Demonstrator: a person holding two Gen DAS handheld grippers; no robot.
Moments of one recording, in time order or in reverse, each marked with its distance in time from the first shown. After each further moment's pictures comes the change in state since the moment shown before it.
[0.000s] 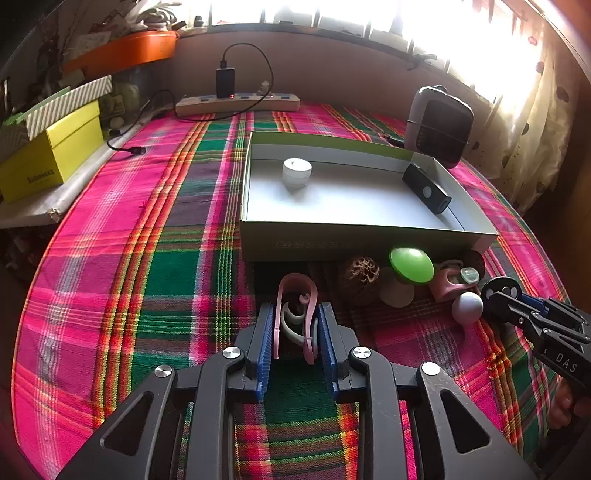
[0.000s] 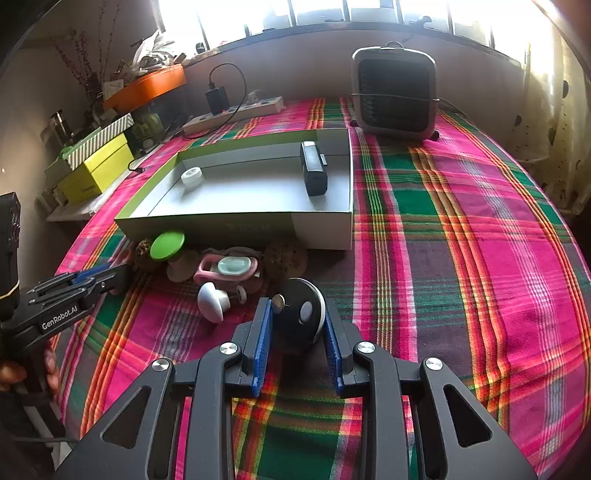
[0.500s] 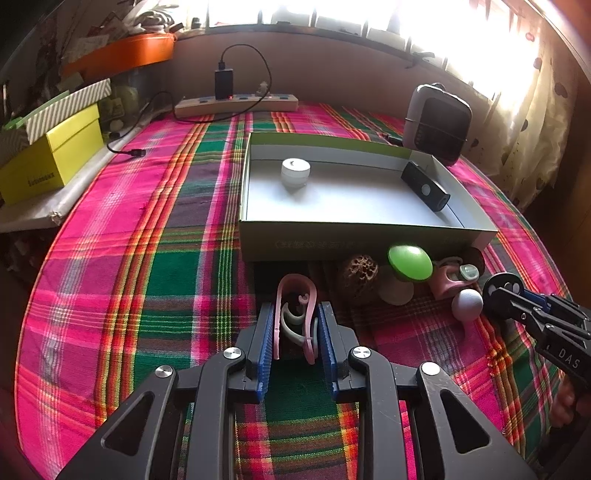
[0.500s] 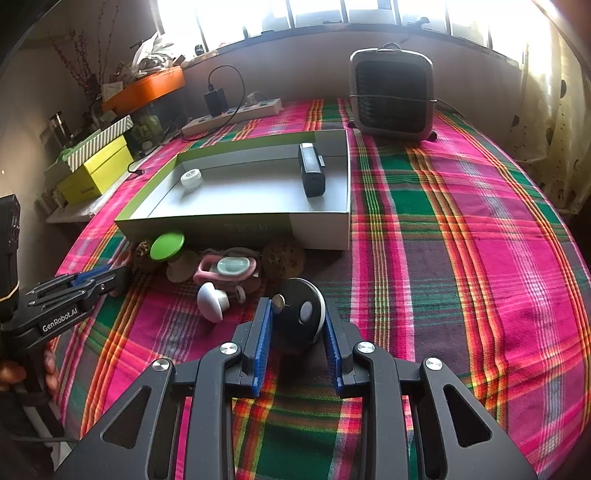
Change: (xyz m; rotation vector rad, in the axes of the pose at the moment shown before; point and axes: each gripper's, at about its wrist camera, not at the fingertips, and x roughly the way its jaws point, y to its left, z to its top) left arm -0.001 -0.001 -0.002 0.010 -0.002 0.005; right arm -0.002 -0.001 -0.002 0.007 -0.010 -0.003
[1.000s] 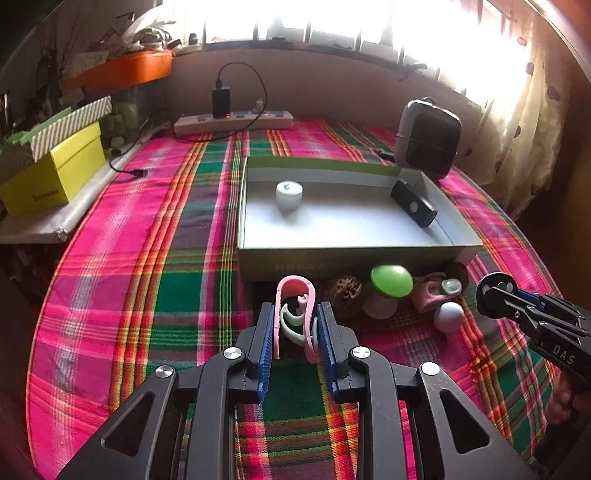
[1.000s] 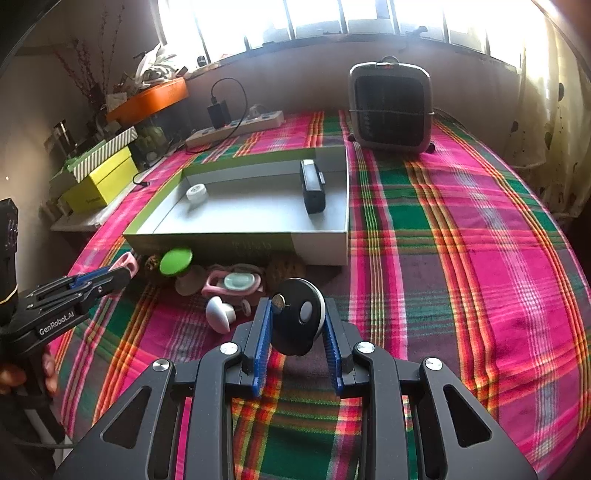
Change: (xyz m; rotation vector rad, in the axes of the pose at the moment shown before) left arm -0.019 -0.007 0.009 0.016 -0.047 -0.002; right arm -0.011 0.002 0.008 0.005 -0.035 0.013
